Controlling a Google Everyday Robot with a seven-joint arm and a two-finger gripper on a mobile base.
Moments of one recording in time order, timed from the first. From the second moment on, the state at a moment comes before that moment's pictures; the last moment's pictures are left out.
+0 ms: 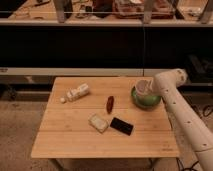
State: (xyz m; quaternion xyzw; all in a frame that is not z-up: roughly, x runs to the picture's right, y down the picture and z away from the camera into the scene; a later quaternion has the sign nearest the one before) arm 0.281 0.012 0.841 -0.07 -0.06 -0.56 0.82
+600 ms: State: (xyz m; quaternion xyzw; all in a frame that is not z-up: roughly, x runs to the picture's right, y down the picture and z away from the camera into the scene) arm 0.257 -0.012 0.774 -0.06 -0.08 -0.60 0.80
